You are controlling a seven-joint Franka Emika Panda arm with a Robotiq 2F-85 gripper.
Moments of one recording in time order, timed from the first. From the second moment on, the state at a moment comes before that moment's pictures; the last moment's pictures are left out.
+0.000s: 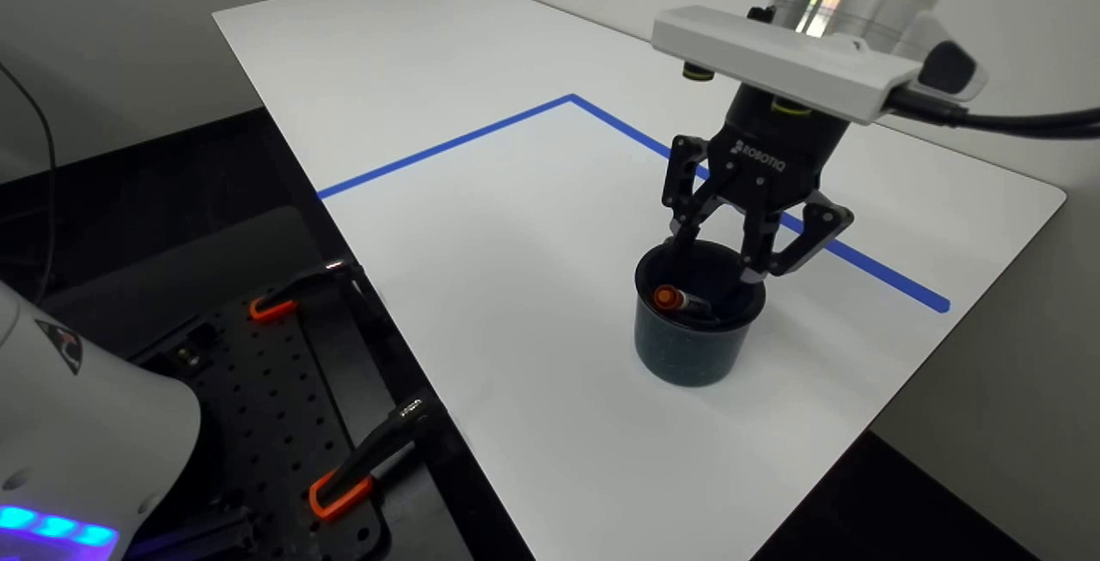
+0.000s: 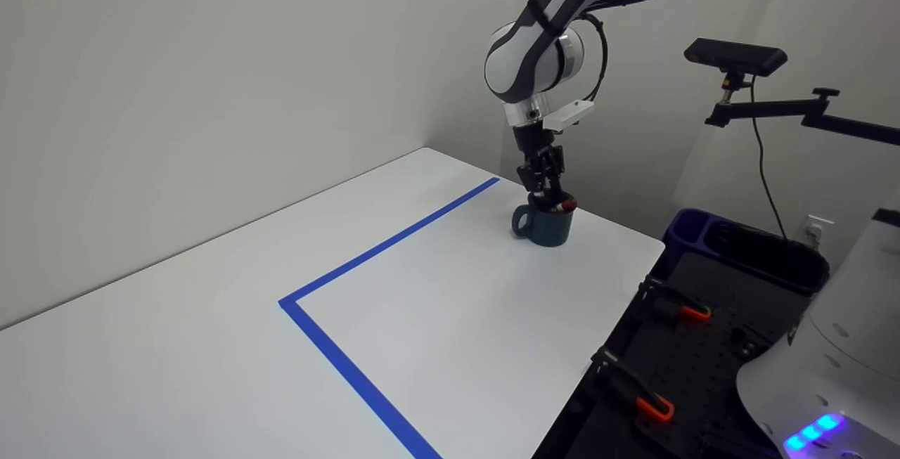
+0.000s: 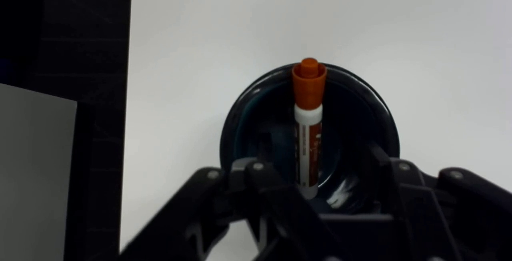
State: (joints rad) arm -0.19 0.44 -0.13 -2.06 -0.11 2.10 -0.24
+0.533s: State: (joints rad) arm -0.20 0.48 -0.13 -2.05 -0.11 2.10 -0.24
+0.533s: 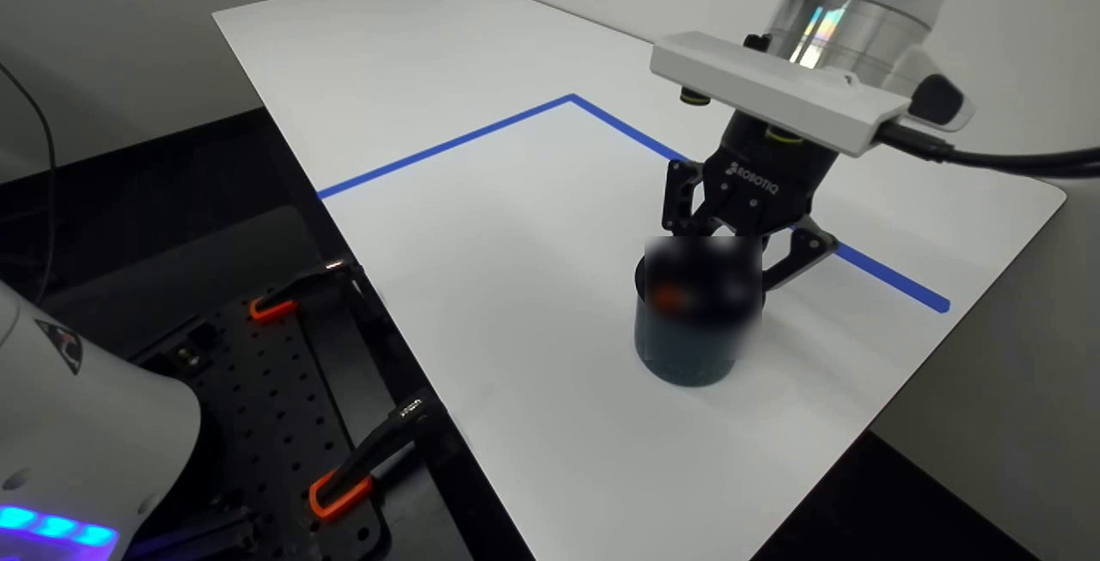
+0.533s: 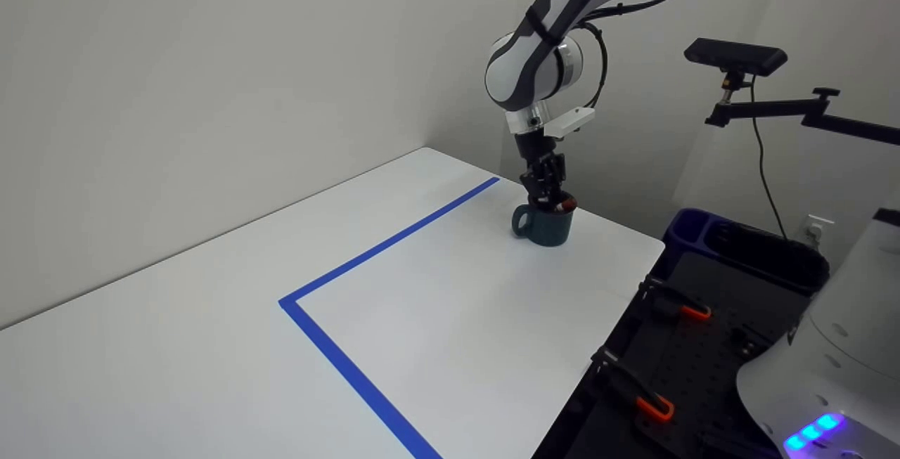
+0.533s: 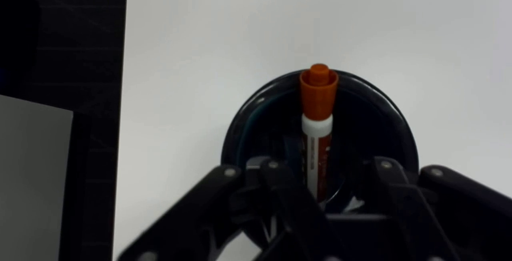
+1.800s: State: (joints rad) arm -0.19 0.39 -0.11 -2.06 -0.11 2.04 -0.23
